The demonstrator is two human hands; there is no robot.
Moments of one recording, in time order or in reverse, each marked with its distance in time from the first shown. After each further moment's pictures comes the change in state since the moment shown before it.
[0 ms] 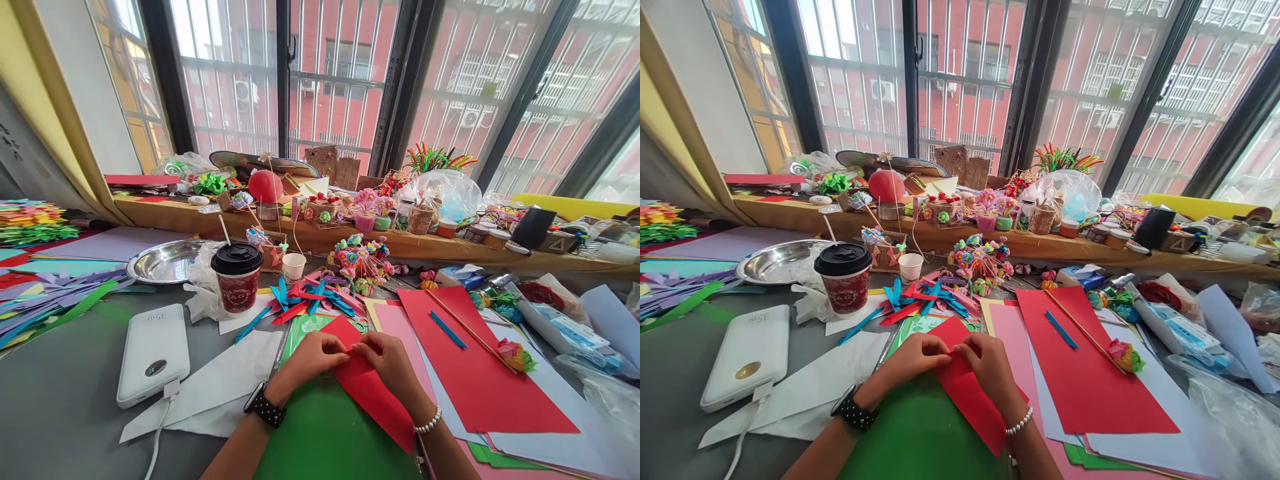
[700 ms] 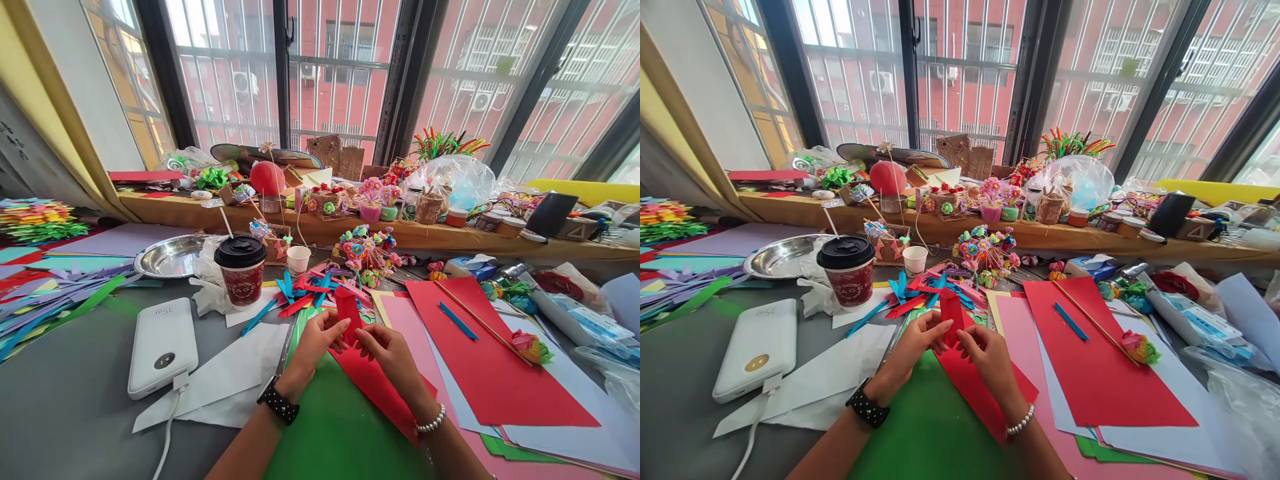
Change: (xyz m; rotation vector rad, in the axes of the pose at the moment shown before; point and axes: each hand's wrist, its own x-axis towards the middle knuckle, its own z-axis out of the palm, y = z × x) left_hand 0.002 0.009 0.008 -0.500 0.283 -0.109; right_hand -0.002 -0.008 0.010 0.425 -0.056 0.165
